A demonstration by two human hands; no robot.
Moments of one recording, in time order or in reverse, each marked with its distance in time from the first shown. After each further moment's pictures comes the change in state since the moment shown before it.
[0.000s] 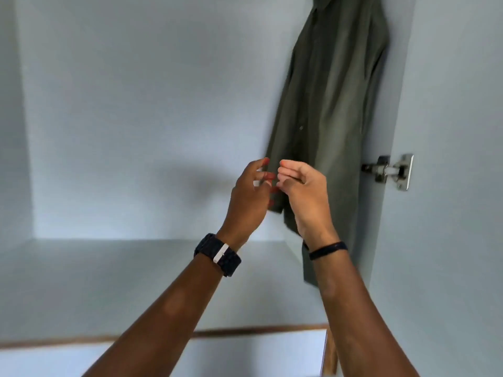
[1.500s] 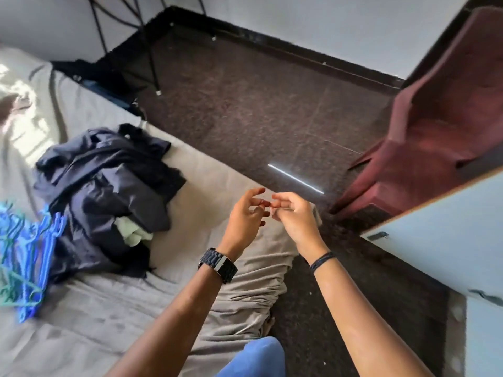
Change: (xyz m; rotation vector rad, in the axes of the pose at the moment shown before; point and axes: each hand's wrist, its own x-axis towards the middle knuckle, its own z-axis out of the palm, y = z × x) left_hand -1.024 0.253 -0.263 0.349 2.046 -0.807; right_hand -1.020 -0.253 0.123 0.234 -2.357 0.385
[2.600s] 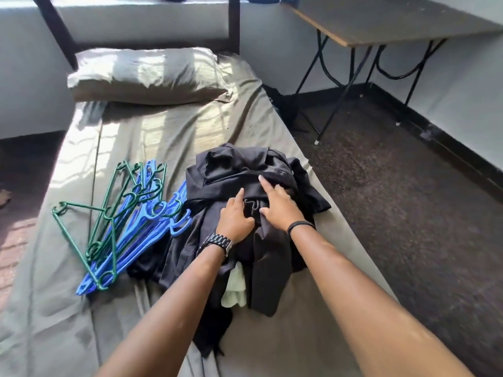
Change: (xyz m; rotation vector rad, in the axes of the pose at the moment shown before) left_hand 0.171 -0.175 -0.398 0.494 0.702 -0.191; right_hand 0.214 -0.022 0.478 -1.096 -0.699 -0.685
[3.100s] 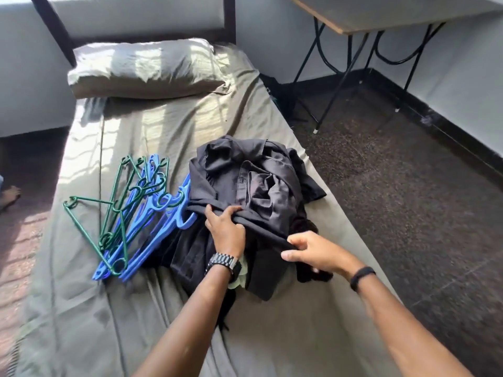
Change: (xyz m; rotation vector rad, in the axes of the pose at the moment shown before) left_hand -0.067 0.009 0.010 -0.276 0.356 -0.230; right_hand -0.127 0.052 -0.026 0.430 -0.419 -0.048
